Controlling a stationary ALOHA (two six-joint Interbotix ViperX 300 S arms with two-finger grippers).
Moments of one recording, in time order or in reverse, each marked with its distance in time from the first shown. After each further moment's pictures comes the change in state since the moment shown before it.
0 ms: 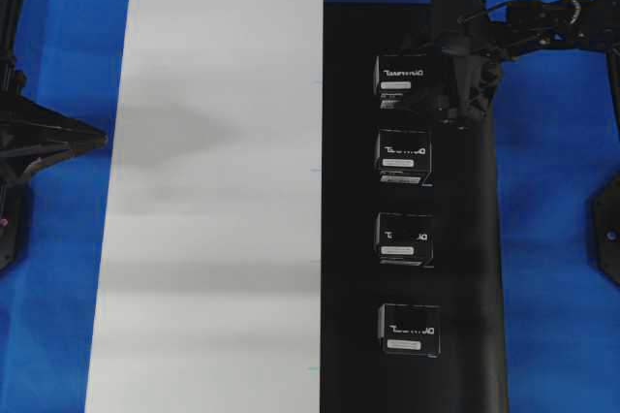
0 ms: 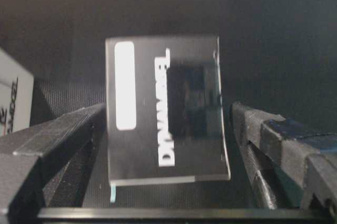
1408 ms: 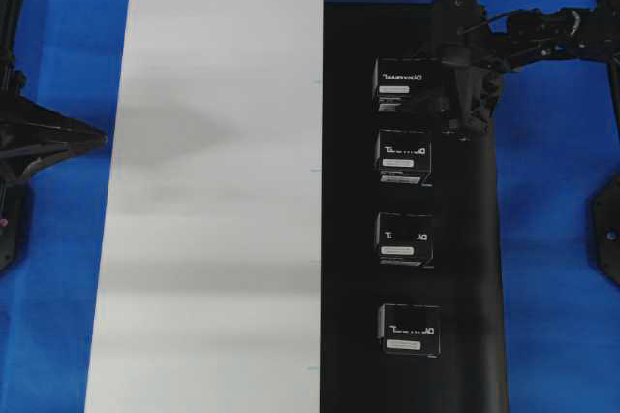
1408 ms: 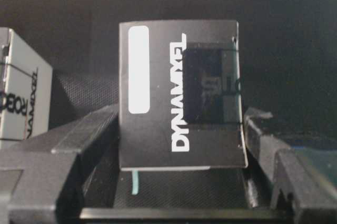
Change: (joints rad) left arm 0.002 0.000 0.000 0.000 0.002 0.000; right arm 0.023 -0.017 0.035 0.011 -0.009 0.021
